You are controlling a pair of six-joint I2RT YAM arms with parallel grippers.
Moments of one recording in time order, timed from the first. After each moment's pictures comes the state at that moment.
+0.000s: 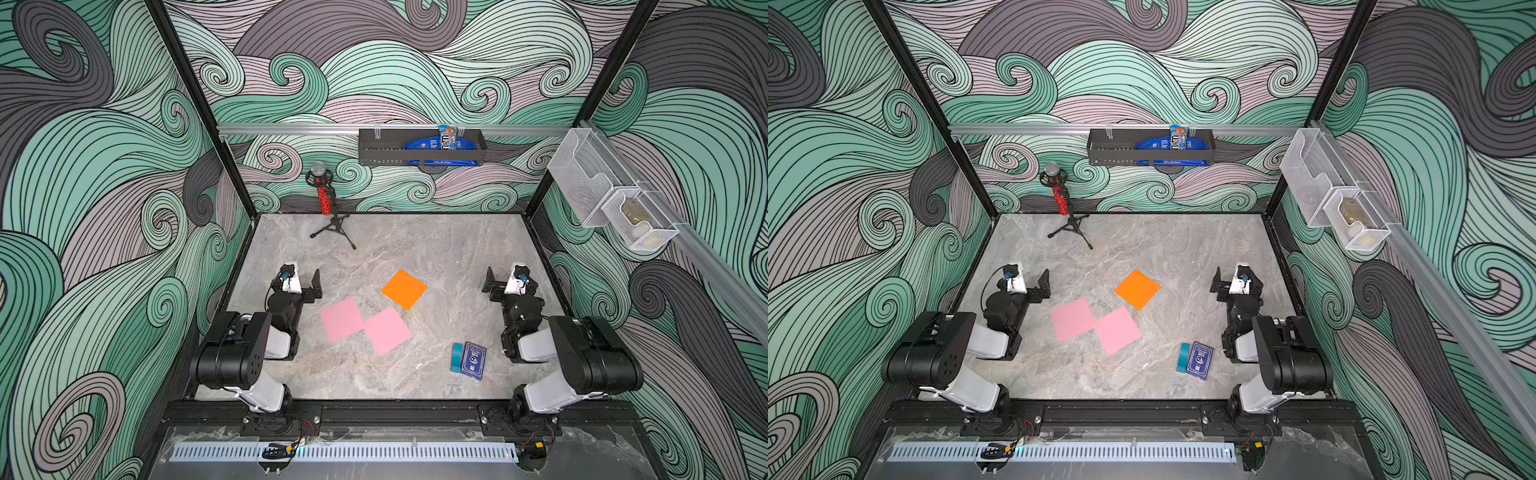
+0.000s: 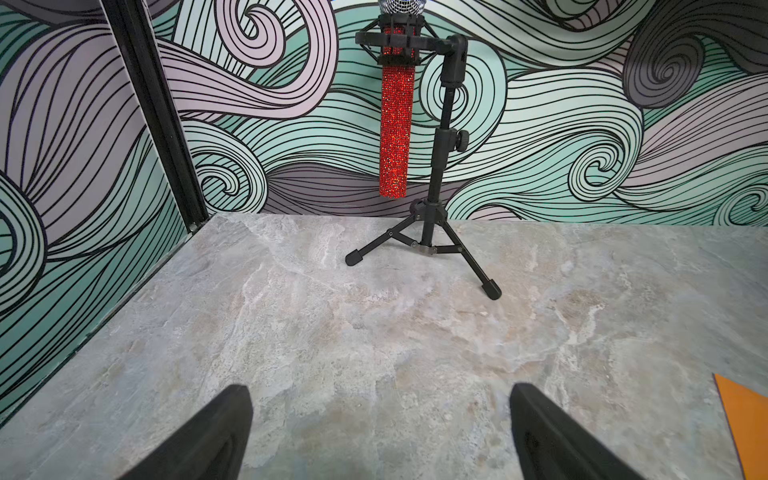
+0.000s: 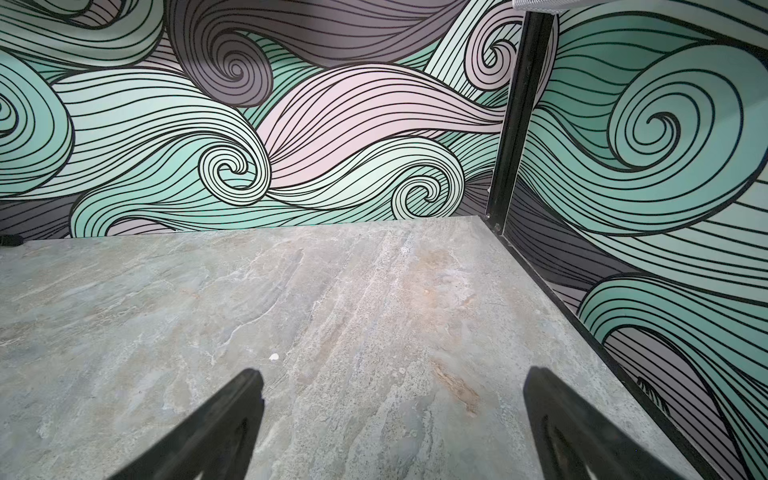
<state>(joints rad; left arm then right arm) -0.01 1.58 0.22 1.27 0.00 -0.02 -0.02 1.56 0.20 1.29 0.15 0.01</state>
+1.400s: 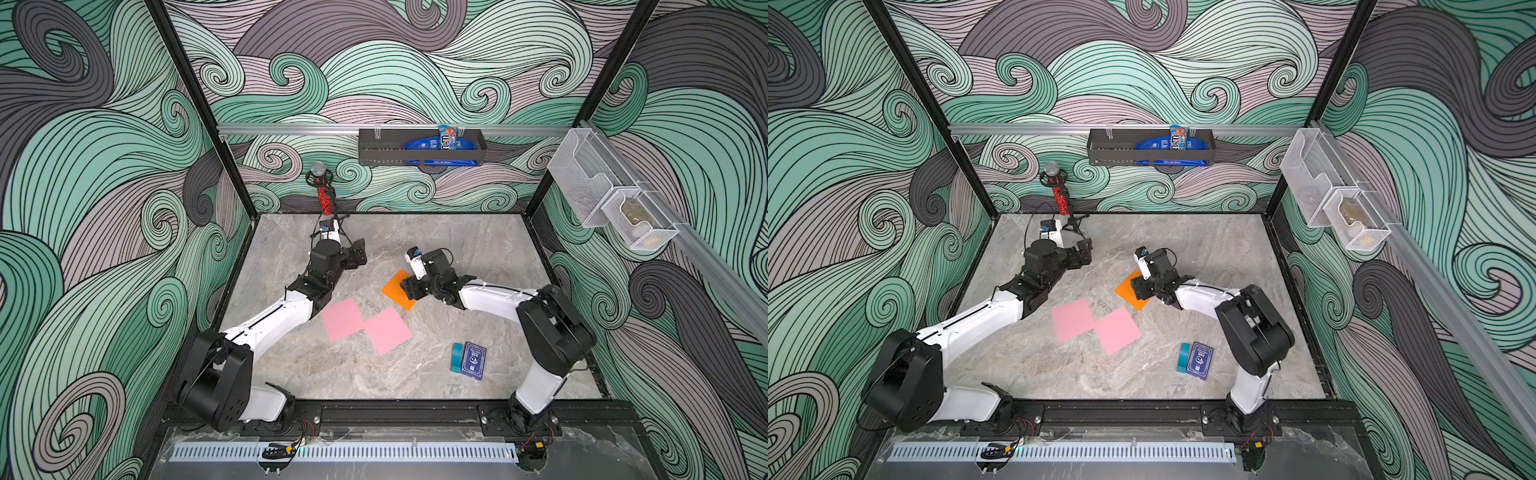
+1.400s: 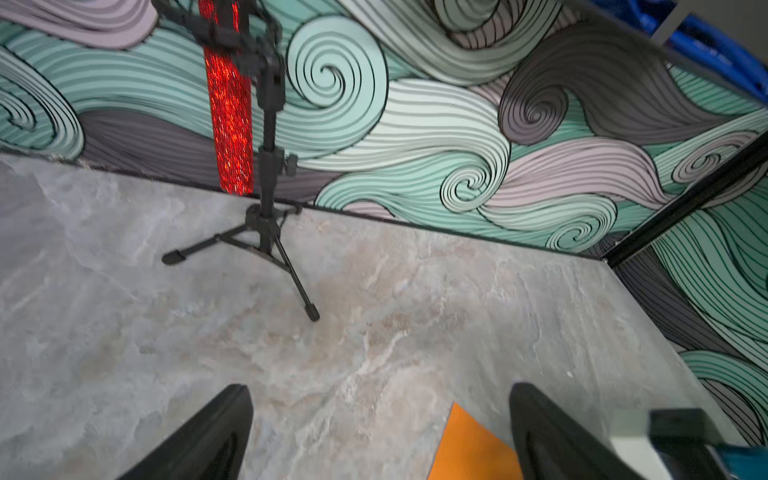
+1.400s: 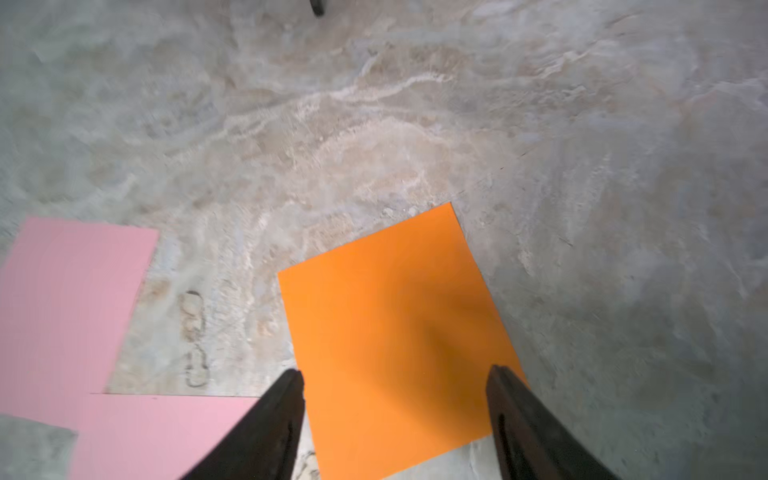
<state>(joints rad) -0.44 1.38 0.85 0.18 -0.21 -0.42 0.56 1.81 1.02 -0.07 -0.04 0.08</state>
